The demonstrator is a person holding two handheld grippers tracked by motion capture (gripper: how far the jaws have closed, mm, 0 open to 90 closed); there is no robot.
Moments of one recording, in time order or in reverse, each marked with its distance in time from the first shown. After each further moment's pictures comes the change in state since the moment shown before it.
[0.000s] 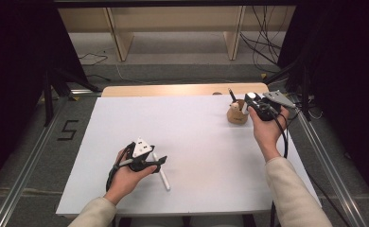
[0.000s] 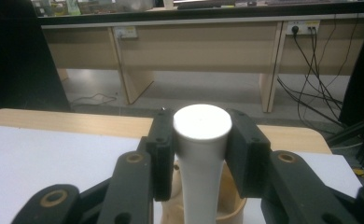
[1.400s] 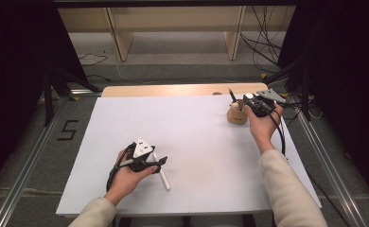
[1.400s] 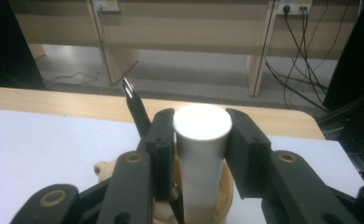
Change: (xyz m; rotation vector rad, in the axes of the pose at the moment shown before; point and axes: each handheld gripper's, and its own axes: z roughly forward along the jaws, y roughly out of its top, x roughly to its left) left arm -0.001 -0.001 0.001 0.011 -0.005 0.008; right arm -0.013 -0.019 0.041 0.090 -0.057 -0.033
